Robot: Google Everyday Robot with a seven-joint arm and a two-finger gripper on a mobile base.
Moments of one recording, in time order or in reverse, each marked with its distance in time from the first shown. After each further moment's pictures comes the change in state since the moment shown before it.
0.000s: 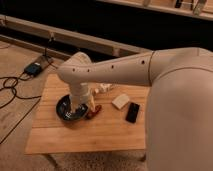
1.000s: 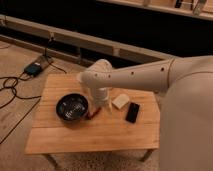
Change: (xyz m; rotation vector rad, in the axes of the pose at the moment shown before) arm 0.000 -0.100 0.044 0.030 0.025 0.140
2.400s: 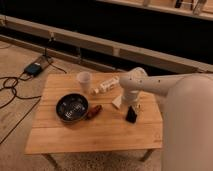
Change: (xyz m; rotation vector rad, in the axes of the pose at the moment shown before) arm -0.075 -0.151 0.083 0.017 -0.034 0.220
